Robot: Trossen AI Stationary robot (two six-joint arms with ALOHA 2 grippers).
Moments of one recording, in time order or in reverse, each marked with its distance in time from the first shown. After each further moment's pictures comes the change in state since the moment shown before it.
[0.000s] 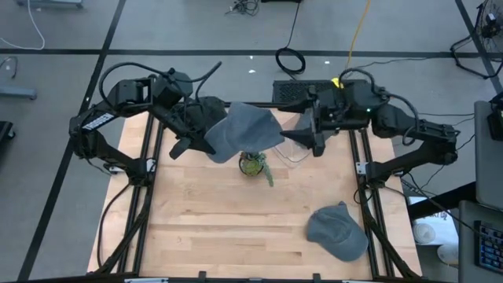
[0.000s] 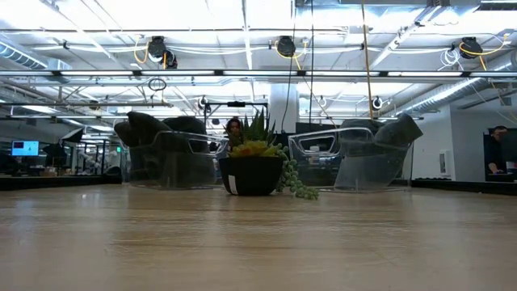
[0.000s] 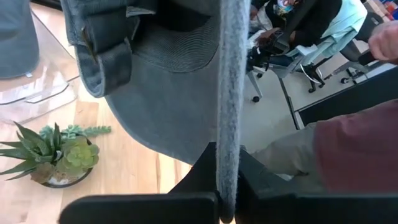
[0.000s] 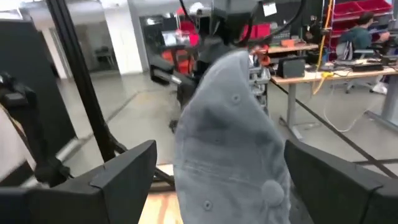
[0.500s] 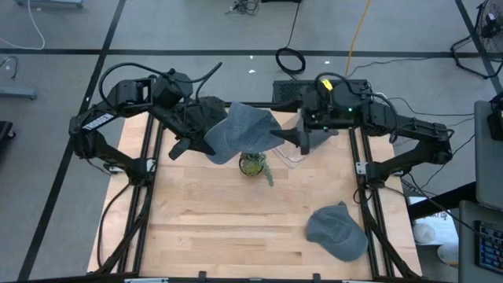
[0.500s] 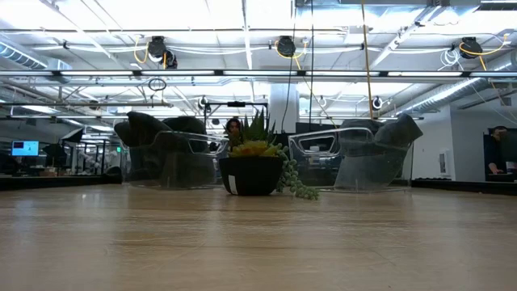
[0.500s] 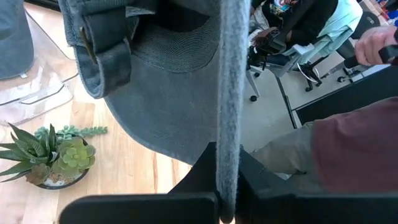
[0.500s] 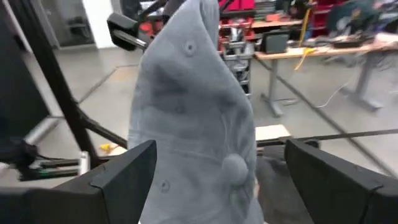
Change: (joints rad) left arm -0.003 0.000 0.000 0.001 0.008 0.000; right arm -0.029 0.073 0.027 -0.086 0.059 -0.064
